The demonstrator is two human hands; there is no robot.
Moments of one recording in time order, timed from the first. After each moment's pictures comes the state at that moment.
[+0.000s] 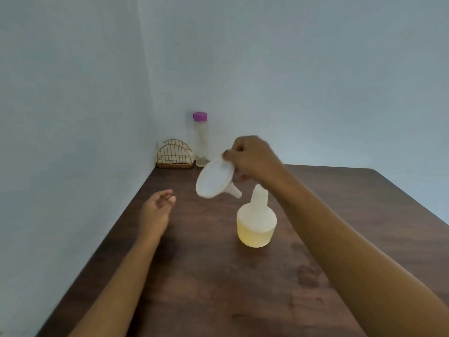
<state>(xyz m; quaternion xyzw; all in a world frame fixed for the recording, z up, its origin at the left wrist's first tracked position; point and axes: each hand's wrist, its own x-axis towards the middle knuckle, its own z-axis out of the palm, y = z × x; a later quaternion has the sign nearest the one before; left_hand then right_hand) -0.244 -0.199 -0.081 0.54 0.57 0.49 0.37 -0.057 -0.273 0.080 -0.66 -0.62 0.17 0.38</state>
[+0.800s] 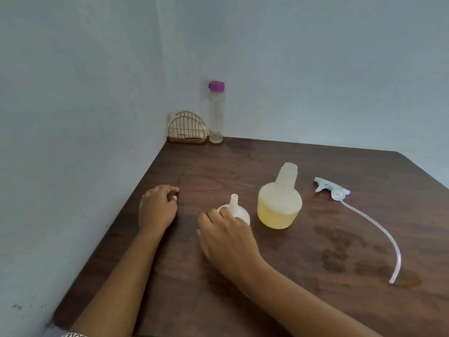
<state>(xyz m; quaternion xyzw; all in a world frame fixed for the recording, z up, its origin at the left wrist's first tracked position) -0.282 -0.181 -0.125 0.68 0.67 0.28 0.13 -0.141 -0.309 -0.088 -0.60 -0.78 -0.13 0.15</state>
